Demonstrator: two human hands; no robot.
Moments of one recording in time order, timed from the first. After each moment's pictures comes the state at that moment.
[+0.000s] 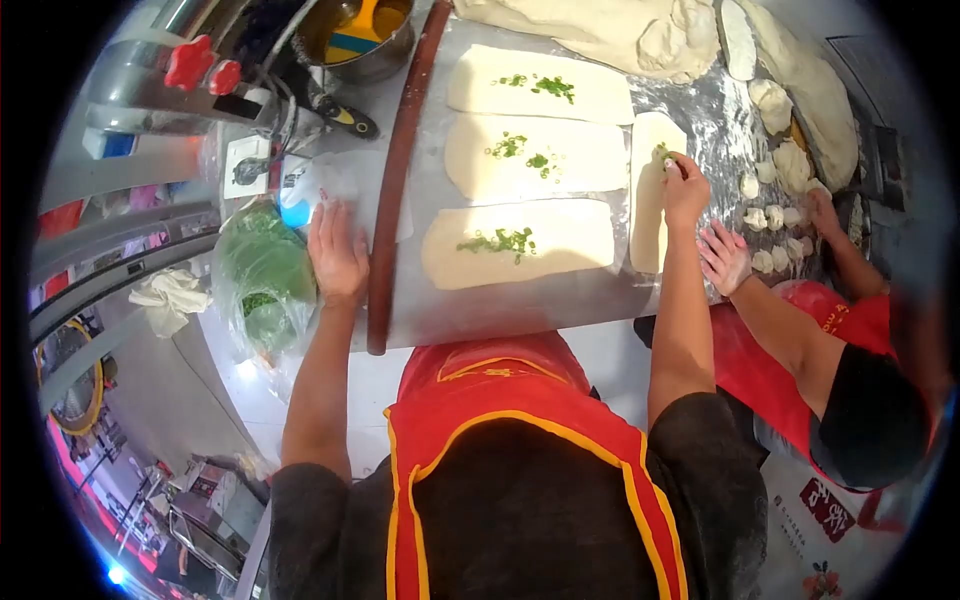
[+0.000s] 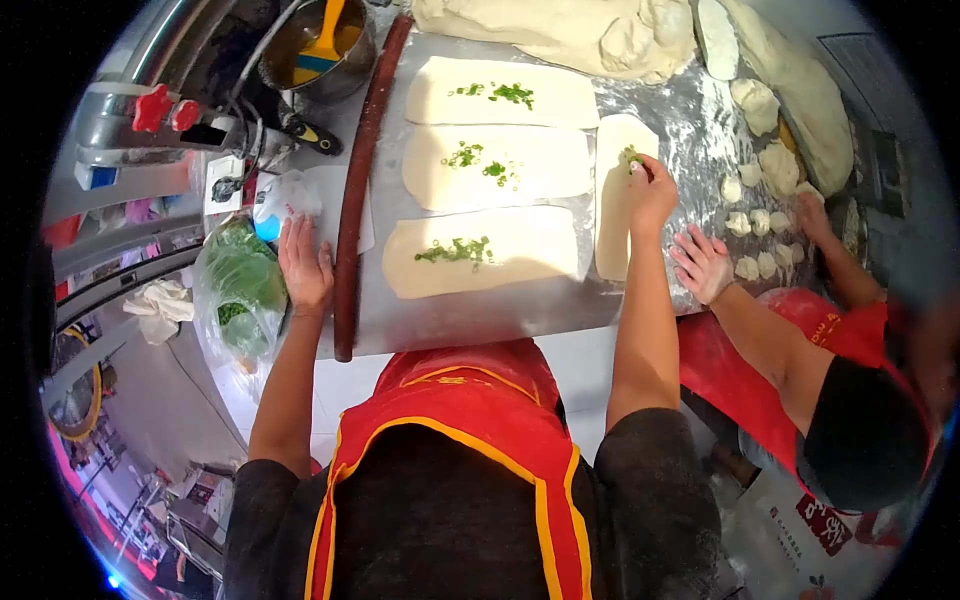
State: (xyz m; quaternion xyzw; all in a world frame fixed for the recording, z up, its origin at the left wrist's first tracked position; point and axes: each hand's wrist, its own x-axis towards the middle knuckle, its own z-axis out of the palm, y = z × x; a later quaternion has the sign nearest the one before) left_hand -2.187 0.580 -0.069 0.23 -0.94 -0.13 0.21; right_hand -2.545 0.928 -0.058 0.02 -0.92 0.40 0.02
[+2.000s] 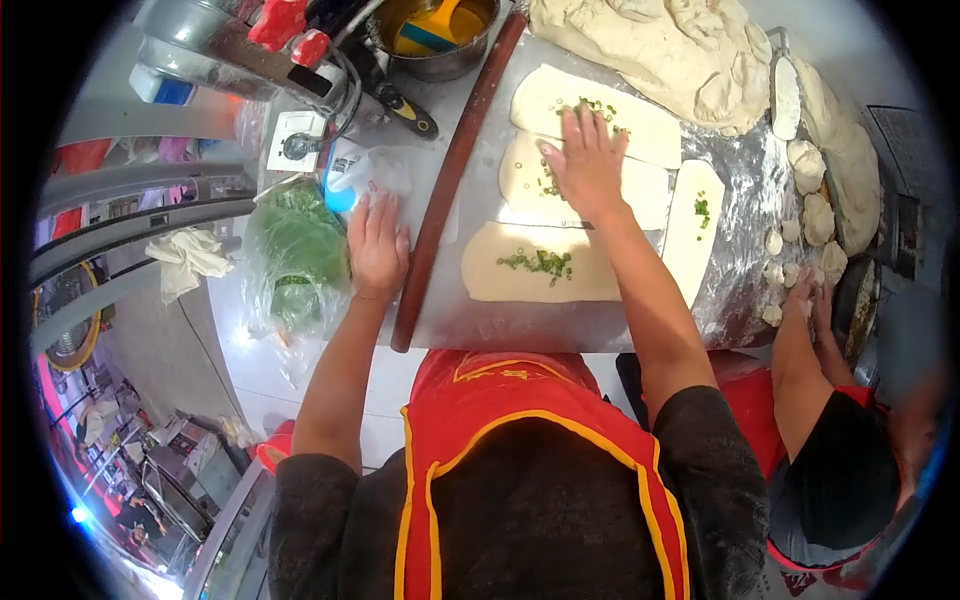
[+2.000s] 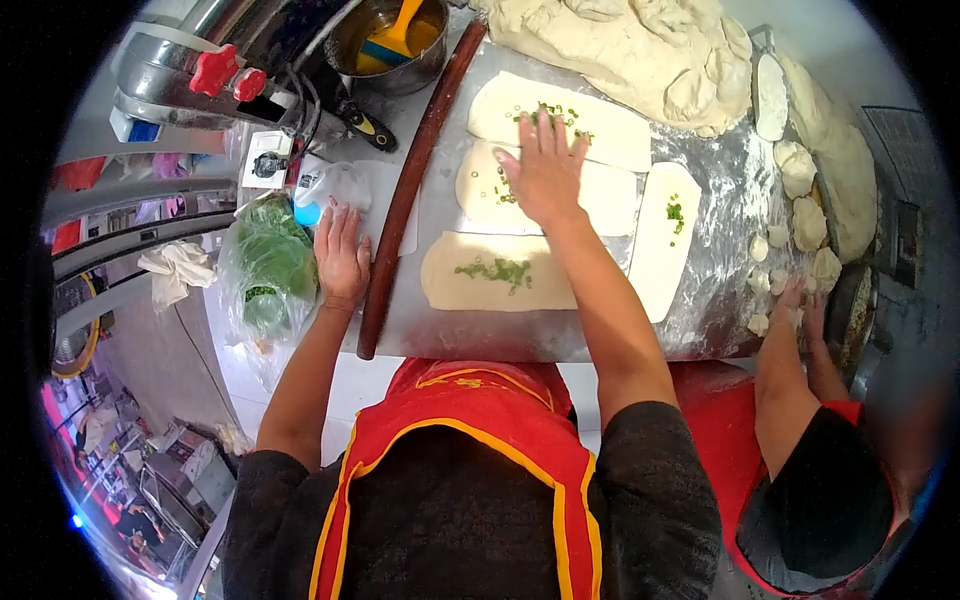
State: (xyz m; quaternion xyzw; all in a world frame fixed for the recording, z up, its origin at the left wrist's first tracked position) left_hand -2.190 0.580 -0.062 0.27 -0.94 -0.11 0.17; right_hand -2.472 0.729 -0.052 0.43 -0.90 0.04 -0.03
